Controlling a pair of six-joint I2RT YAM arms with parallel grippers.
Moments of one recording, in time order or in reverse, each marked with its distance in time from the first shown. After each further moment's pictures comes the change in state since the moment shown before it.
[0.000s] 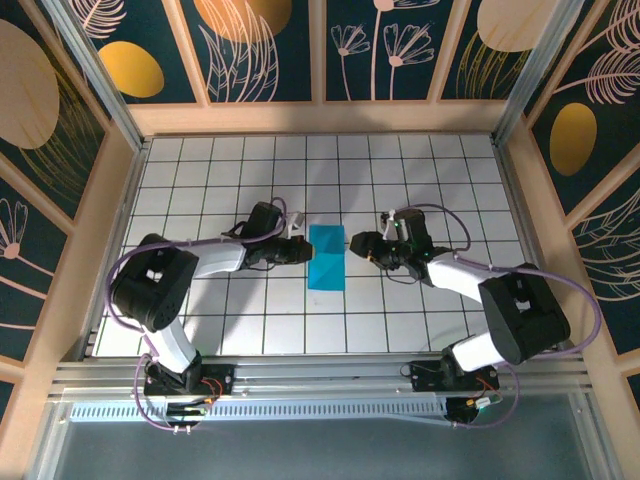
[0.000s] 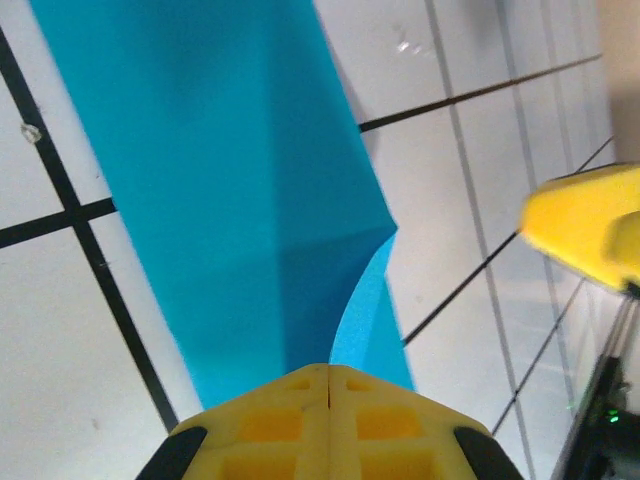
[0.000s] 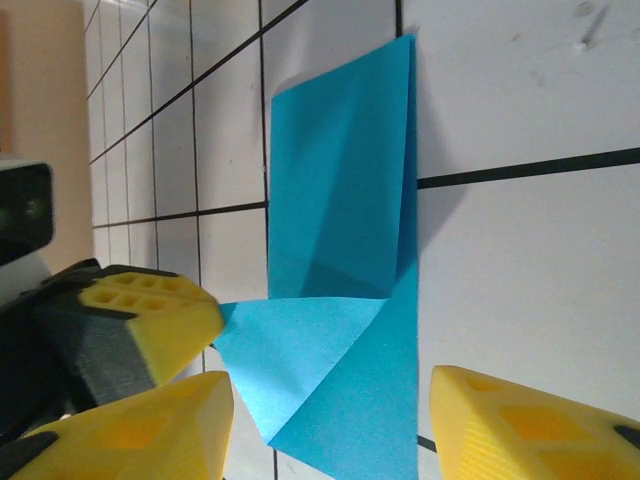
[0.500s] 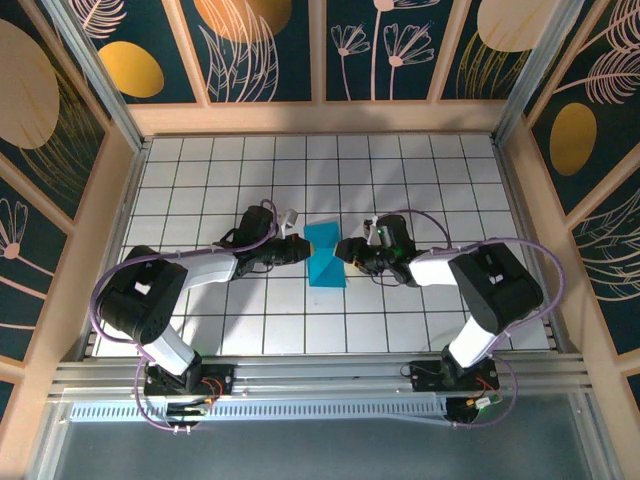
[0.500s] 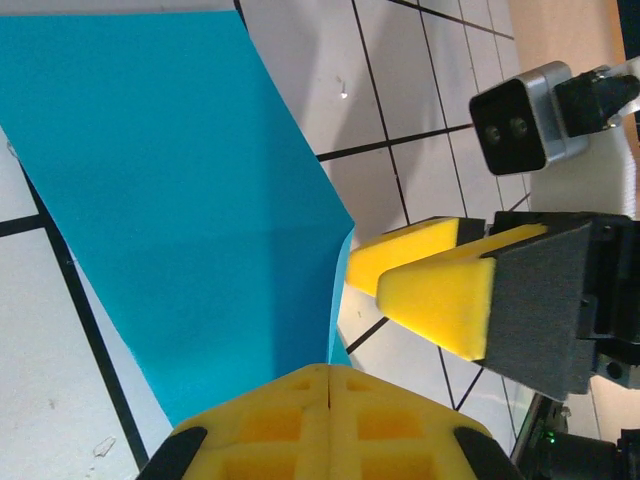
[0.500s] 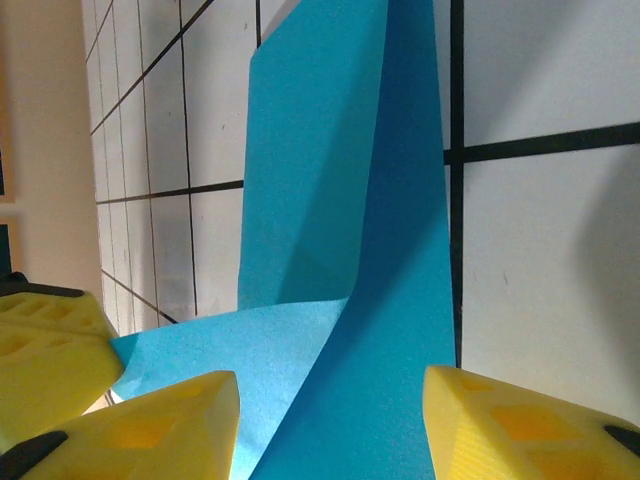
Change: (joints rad) left arm 0.000 -0.080 -0.093 0.150 0.000 -0.119; right arm 0.081 0.203 0.007 0.223 -0.013 0.075
